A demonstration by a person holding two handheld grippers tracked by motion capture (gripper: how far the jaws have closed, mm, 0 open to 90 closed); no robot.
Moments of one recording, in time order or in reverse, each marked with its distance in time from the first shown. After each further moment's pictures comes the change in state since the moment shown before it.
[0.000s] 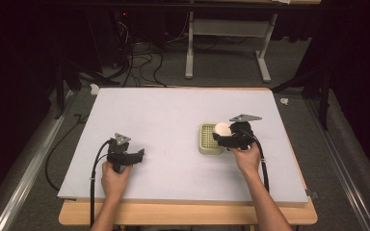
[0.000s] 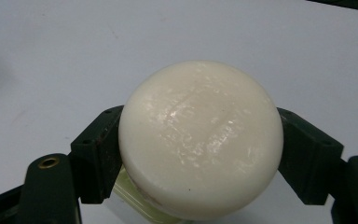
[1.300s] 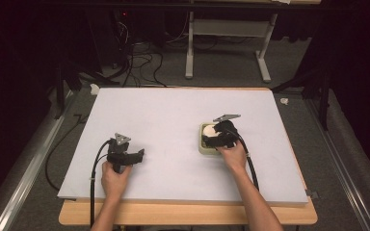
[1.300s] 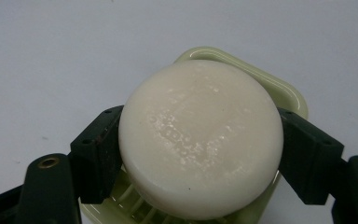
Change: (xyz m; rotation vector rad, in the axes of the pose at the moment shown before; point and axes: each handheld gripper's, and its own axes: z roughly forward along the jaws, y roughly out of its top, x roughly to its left) left arm 0.000 0.000 0.000 0.000 0.000 0.000; right arm 0.018 0.004 0.048 0.122 -0.024 -0.052
